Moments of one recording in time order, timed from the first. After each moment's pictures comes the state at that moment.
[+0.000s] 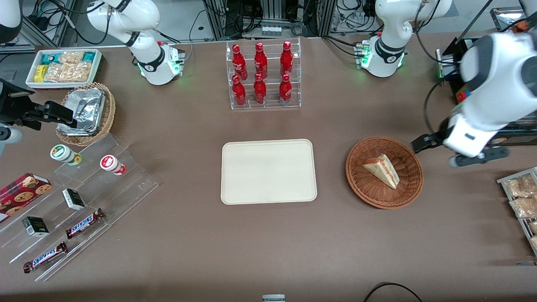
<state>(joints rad) -0.05 0.04 -0.09 -1.91 0.01 1.92 -0.41</state>
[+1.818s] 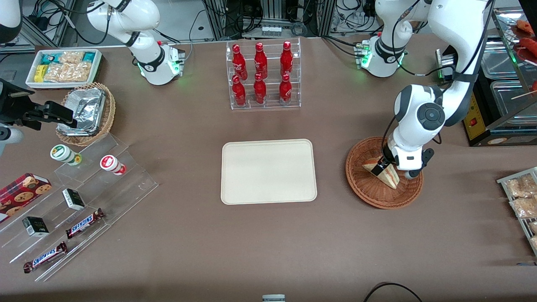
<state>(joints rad) -0.12 0.21 -0.09 -2.27 0.01 2.51 -1.02</state>
